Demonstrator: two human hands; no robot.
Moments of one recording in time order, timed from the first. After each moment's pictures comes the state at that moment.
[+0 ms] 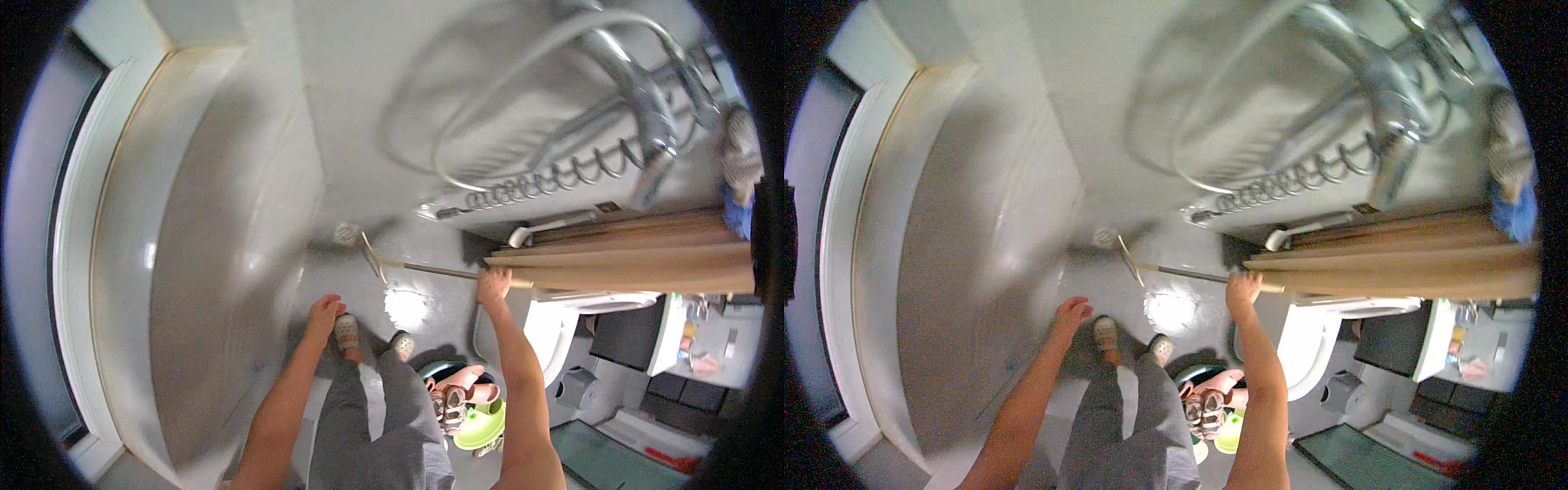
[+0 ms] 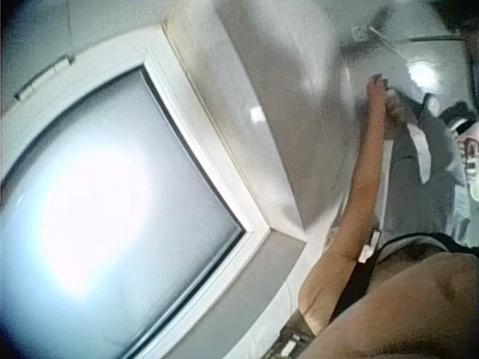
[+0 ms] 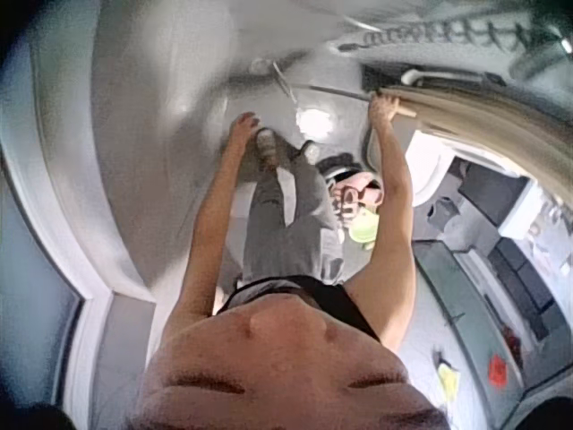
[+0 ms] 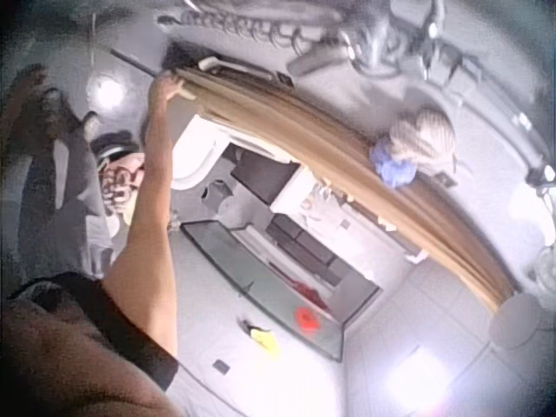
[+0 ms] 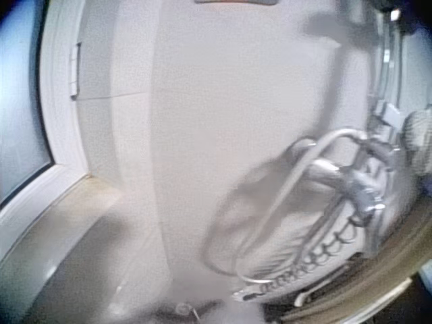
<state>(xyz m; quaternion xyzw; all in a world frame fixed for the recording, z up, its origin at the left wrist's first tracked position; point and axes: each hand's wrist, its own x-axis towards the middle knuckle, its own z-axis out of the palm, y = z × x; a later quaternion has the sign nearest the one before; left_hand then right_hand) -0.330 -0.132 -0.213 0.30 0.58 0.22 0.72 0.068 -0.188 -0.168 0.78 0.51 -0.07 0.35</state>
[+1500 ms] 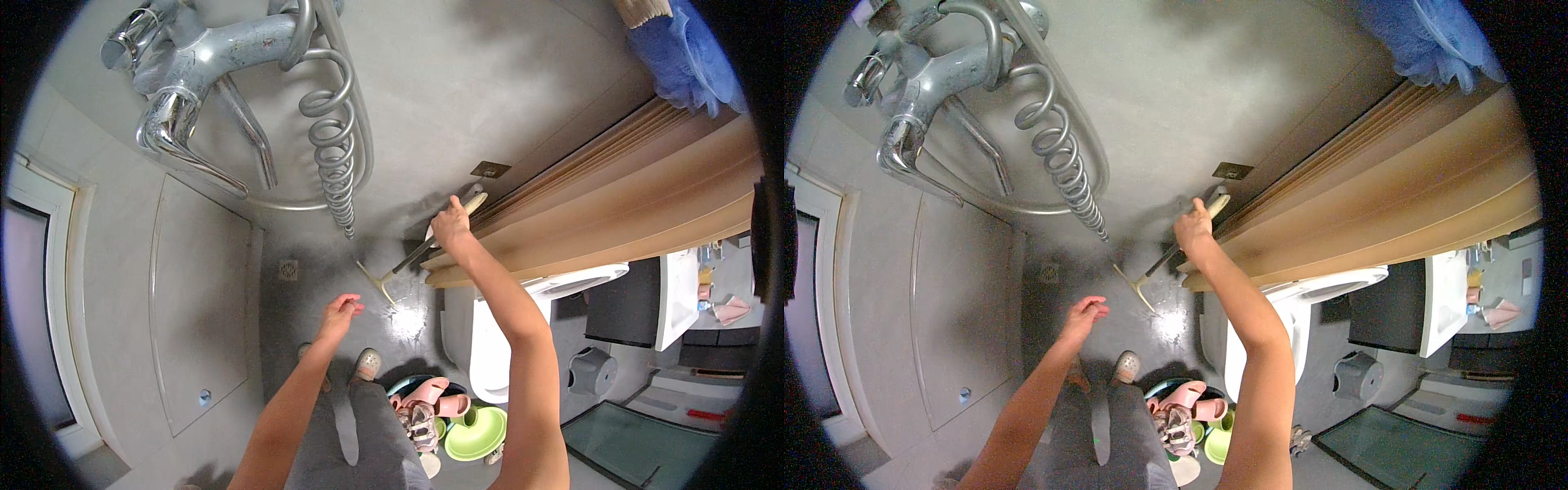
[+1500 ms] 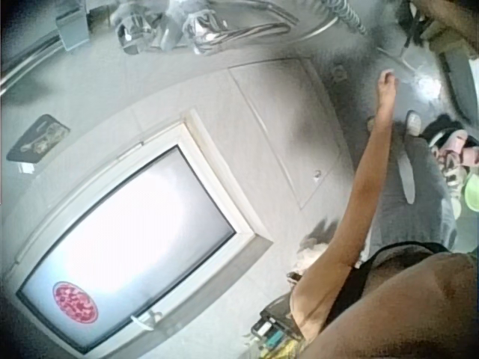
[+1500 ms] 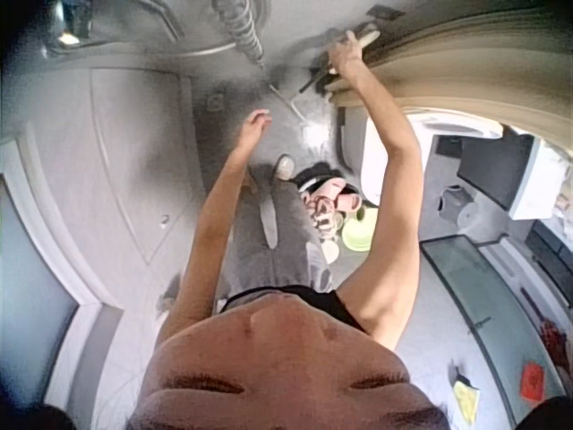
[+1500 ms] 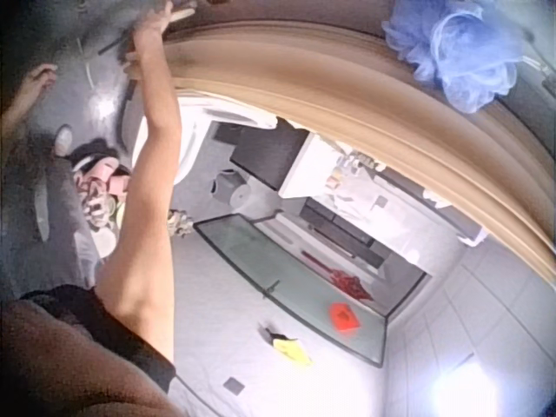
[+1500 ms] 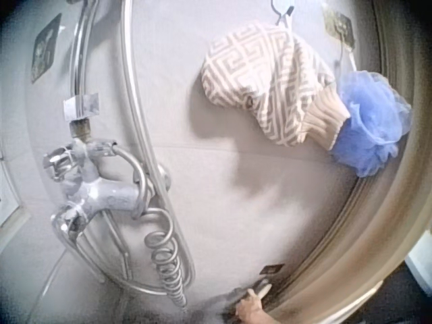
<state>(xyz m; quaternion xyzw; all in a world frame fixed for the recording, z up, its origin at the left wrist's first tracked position) -0.032 -0.182 -0.142 0.49 0.49 0.15 0.70 0.284 -0.144 -0.067 0.65 0.66 -0.06 0.37</state>
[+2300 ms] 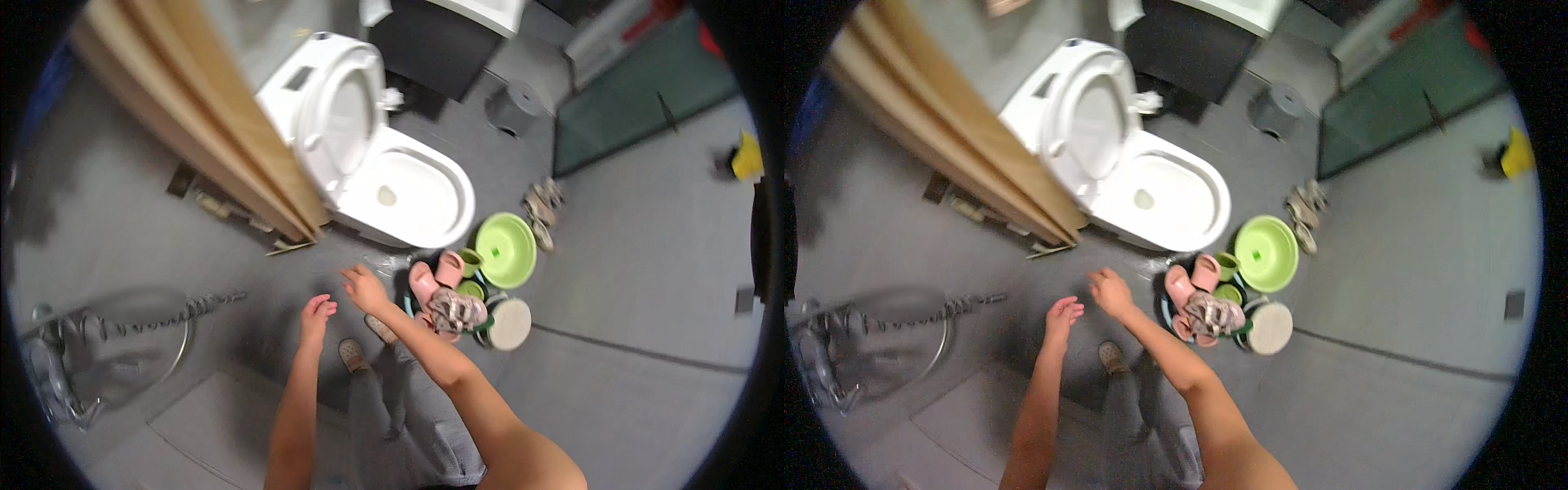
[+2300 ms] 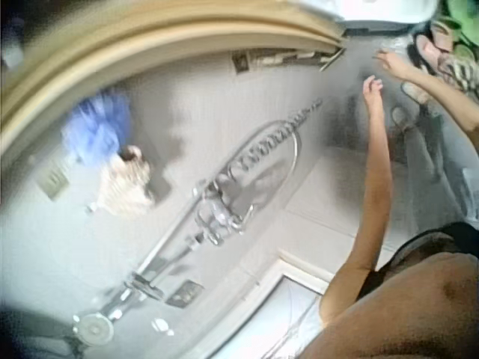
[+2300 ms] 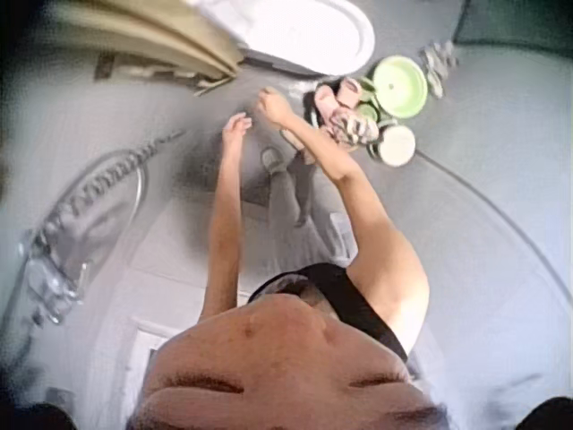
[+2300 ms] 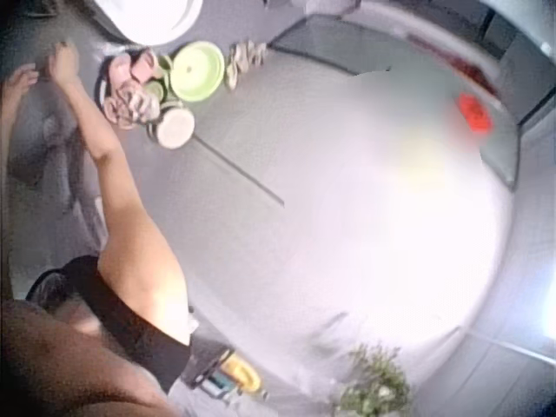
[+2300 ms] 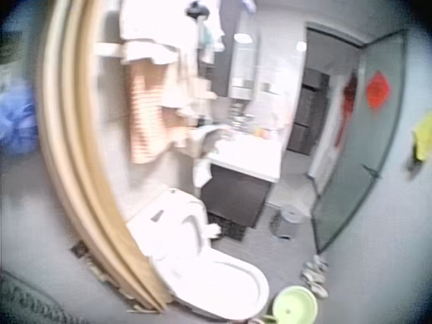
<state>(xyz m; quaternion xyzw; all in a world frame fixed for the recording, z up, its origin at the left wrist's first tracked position) 0.048 -0.254 -0.126 0.65 0.28 -0.21 0.68 0.101 -0.413 -0.145 0.91 0.08 -0.08 -0.41</state>
